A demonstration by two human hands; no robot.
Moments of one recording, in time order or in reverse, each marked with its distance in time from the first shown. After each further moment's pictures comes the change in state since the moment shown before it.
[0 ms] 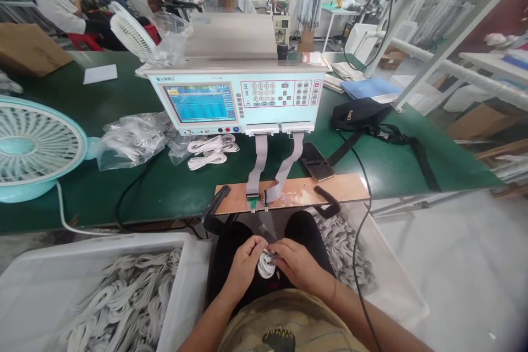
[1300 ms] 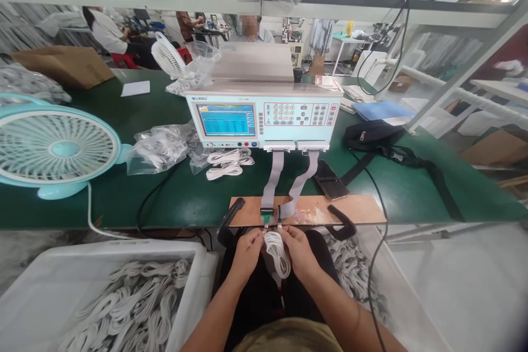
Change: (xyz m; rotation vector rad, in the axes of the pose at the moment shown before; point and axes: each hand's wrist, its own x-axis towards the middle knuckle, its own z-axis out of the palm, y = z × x) left_hand 0.051 0.001 -0.030 0.075 0.147 0.089; right_hand 0.082 -0.004 0.020 1.128 0.458 0.624
